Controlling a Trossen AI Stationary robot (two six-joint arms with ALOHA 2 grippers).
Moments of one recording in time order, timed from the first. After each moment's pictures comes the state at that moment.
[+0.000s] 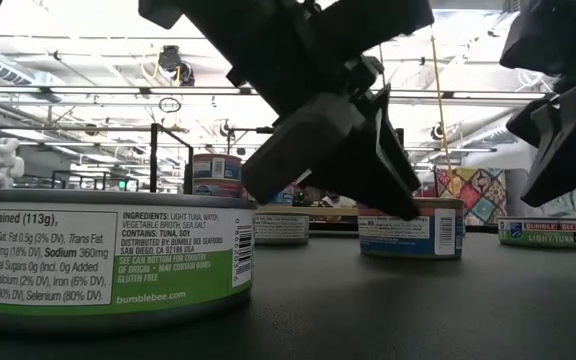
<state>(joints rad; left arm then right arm) -0.40 2.17 1.48 -0.13 -0.44 0.37 0.70 1.51 0.72 -0.31 0.49 0.83</state>
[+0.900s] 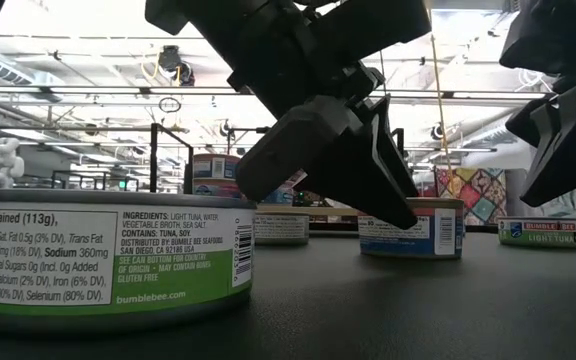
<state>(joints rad) -0.38 2.17 1.48 -0.15 -0.38 0.35 0.70 1.51 0.72 -0.31 0.50 0.83</state>
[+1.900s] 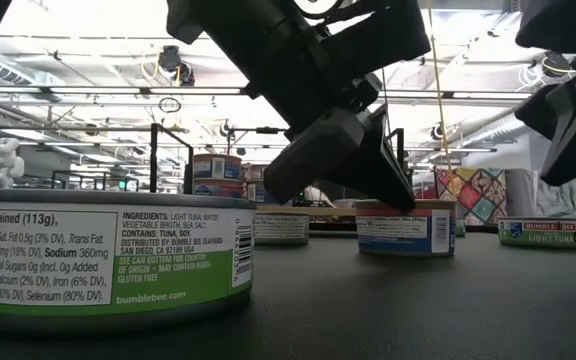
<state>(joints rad) -0.34 2.17 1.48 -0.16 -0.40 0.36 0.74 1.46 0.72 -0.32 0.48 0.83</state>
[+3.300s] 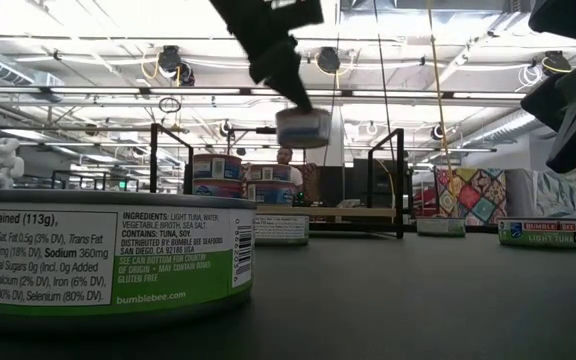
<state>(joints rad) -0.01 1.74 1.44 -0.50 -0.44 0.35 0.77 1.44 0.72 -0.31 0.53 0.82</state>
